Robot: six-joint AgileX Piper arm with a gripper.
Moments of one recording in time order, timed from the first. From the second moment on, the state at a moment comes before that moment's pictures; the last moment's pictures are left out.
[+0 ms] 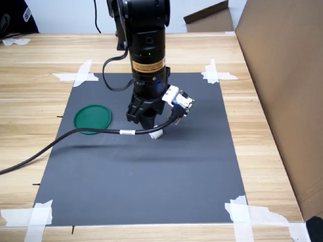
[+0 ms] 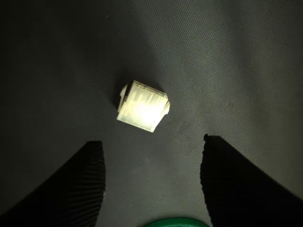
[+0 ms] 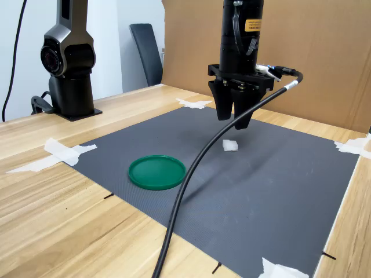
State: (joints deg) arm 15.4 104.0 -77.0 -2.2 54.7 -52.0
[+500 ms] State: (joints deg) arm 16.7 106.9 -77.0 -2.8 54.5 -53.4
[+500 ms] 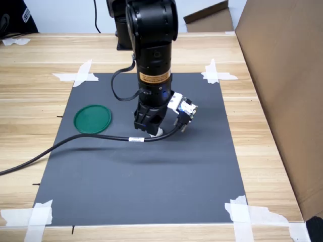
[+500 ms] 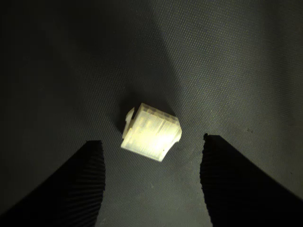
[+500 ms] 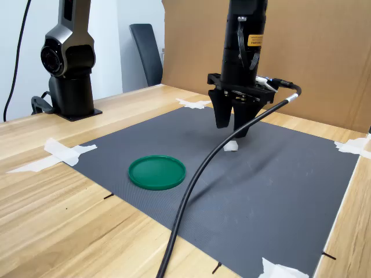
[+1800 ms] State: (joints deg) arm 16.7 109.6 -73.0 -3.2 47.1 -51.1
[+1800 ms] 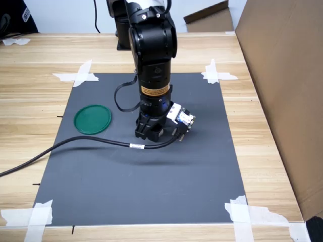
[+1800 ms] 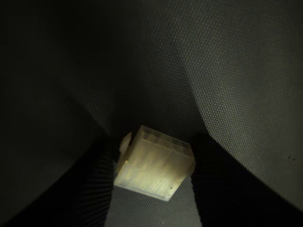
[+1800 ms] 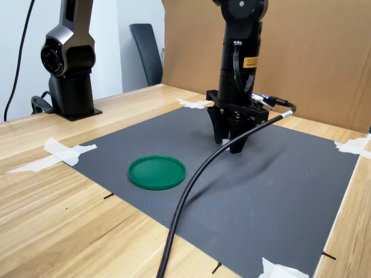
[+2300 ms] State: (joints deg) arm 16.7 109.3 -73.0 -3.2 47.5 -50.3
